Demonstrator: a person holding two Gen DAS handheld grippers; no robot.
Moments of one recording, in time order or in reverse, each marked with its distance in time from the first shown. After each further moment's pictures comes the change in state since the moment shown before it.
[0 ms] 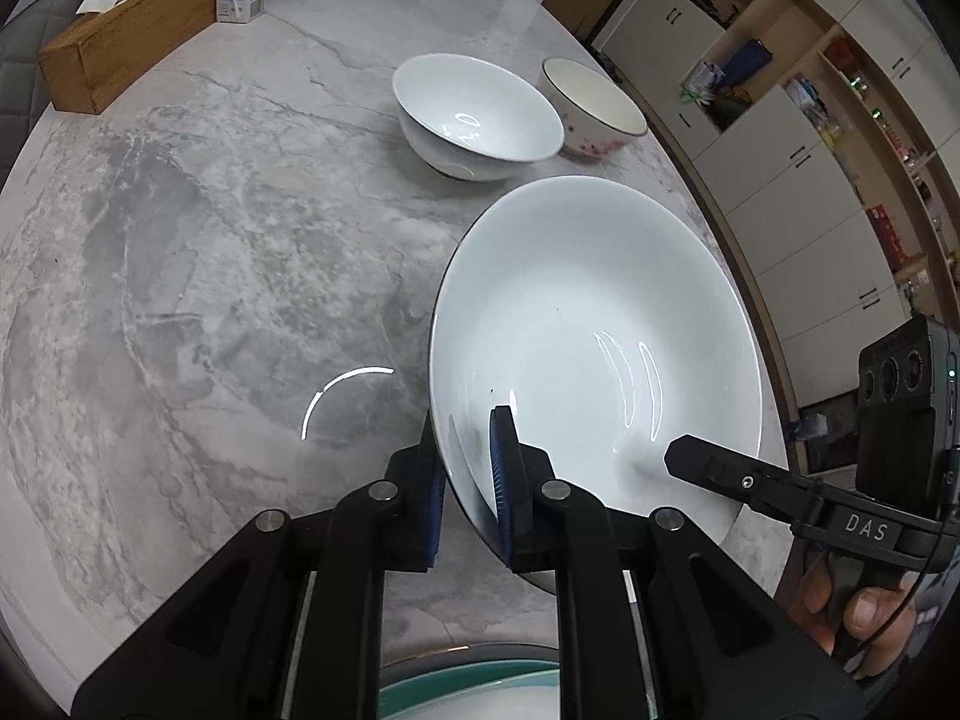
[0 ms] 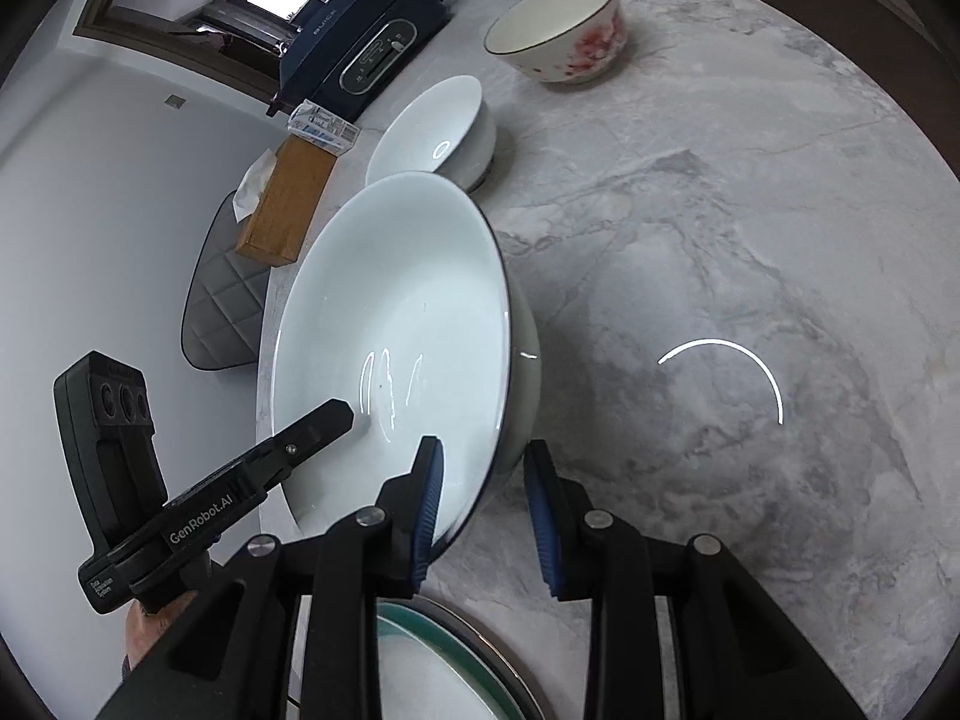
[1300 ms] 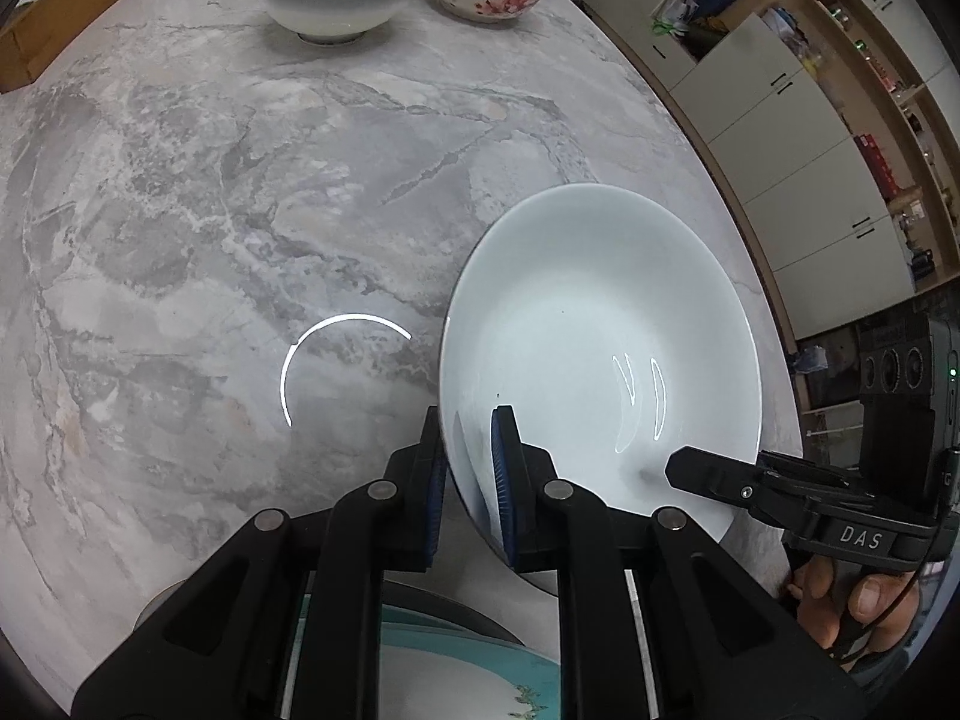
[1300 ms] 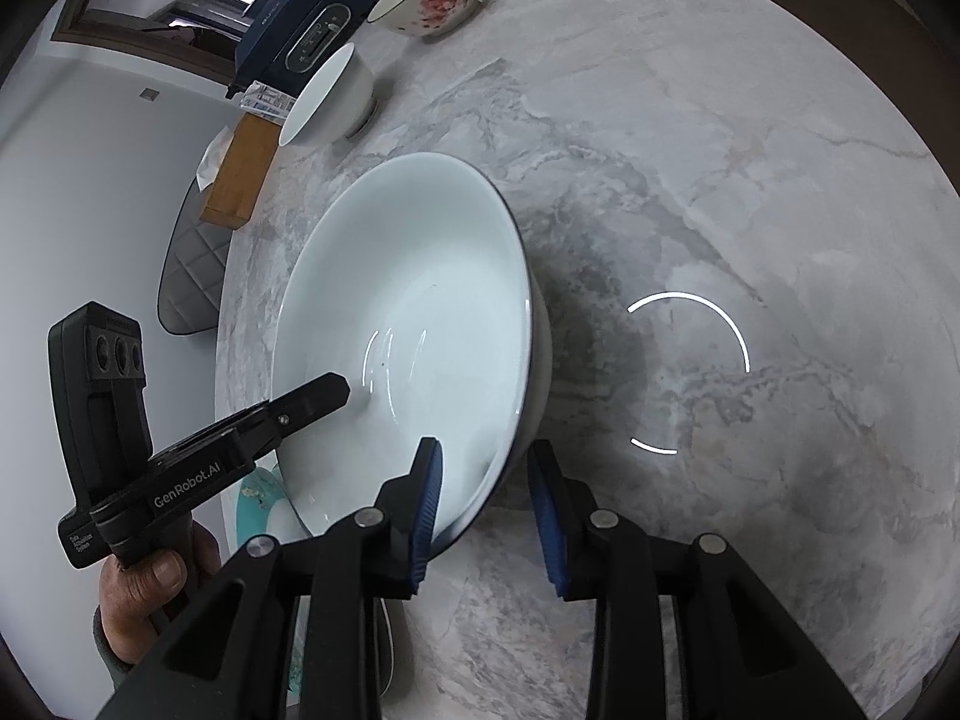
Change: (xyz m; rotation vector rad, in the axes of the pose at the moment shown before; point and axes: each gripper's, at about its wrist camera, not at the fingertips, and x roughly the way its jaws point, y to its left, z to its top) left arm 0.044 -0.068 -0.069 0.068 0.126 -0.006; right arm -0.038 -0.090 -0.071 0.033 0.054 -0.027
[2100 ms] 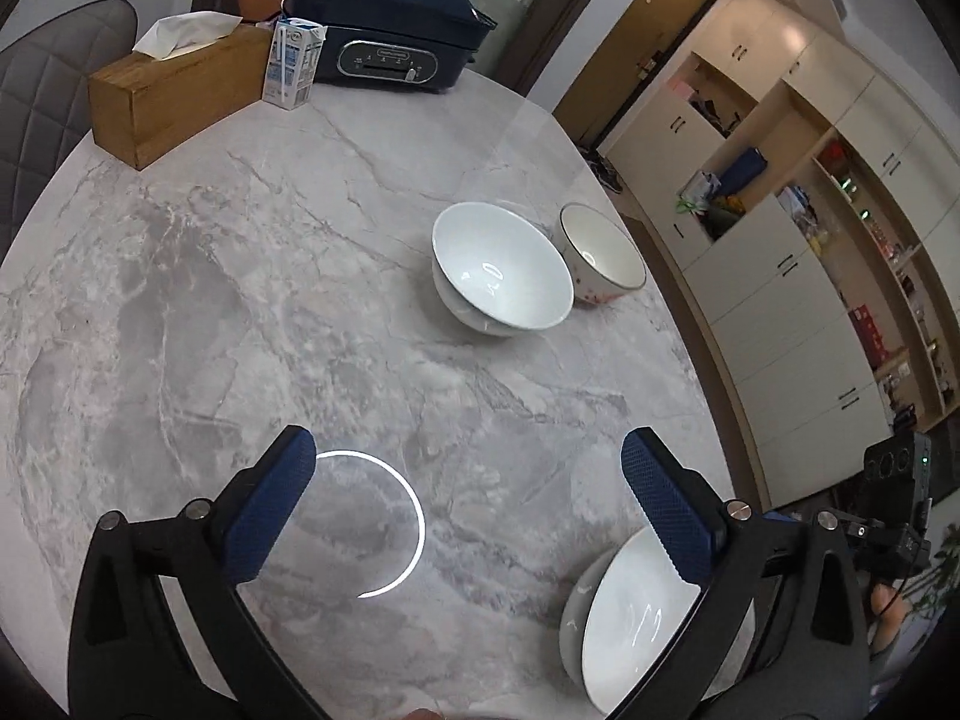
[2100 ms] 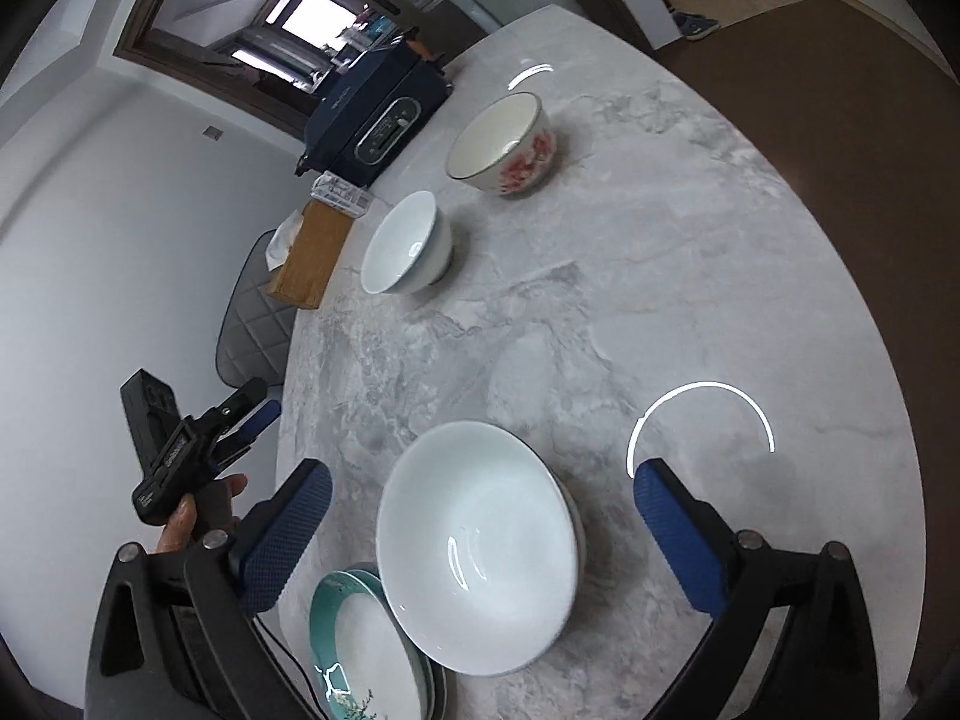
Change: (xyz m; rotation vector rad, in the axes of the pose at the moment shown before) left arm -0.108 0.114 0.101 -0.196 -0.372 -0.053; right arm -0.069 0.027 0.099 -0.094 -0.135 0.118
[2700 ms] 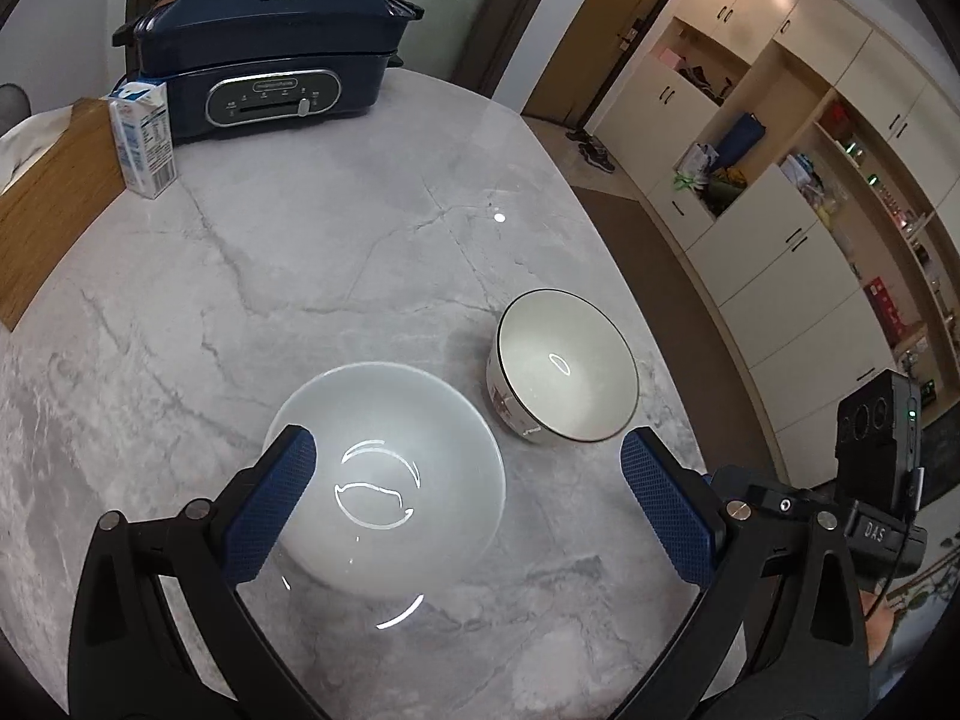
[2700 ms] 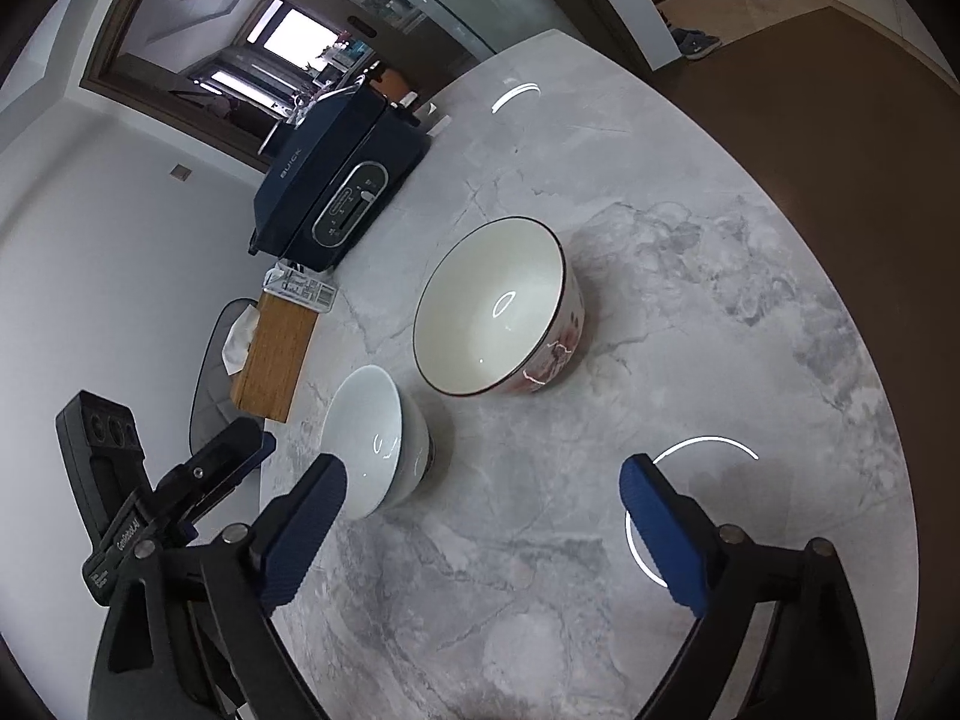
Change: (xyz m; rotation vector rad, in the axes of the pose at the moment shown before) left arm 0.143 -0.090 0.136 0.120 0.051 0.045; right arm 0.092 -0.014 0.162 0.035 -0.049 -0.042
